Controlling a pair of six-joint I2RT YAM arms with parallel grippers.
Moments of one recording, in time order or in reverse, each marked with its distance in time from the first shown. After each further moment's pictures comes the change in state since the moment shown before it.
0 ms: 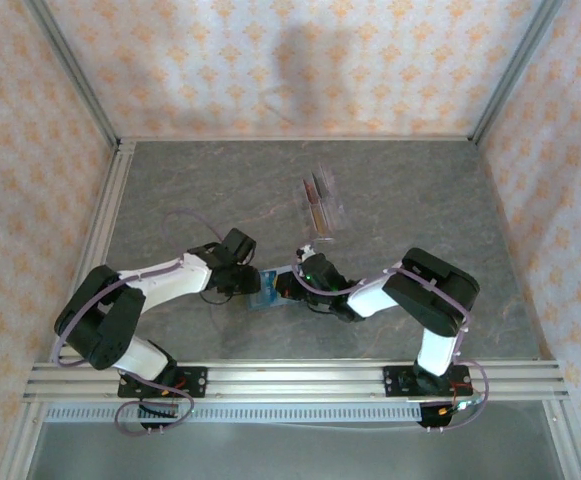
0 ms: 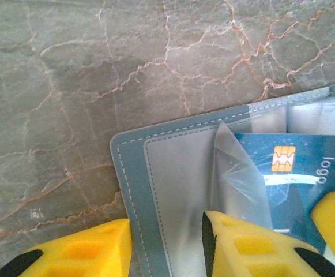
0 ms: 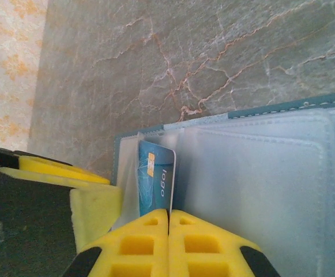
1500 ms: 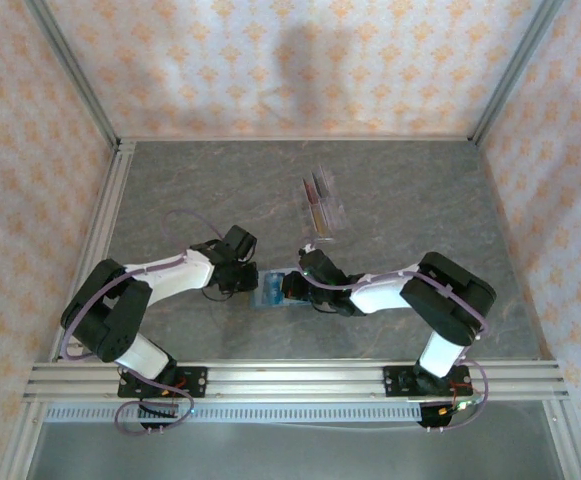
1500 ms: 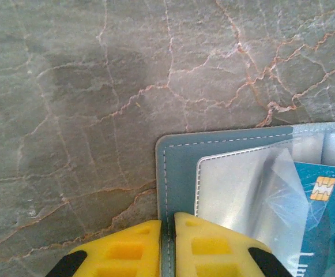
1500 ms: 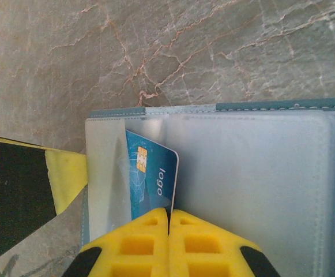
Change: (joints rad) left arm 0.016 0.064 0.033 0.014 0.006 -0.011; right arm 0.001 -0.095 0.043 -0.287 0.047 -0.027
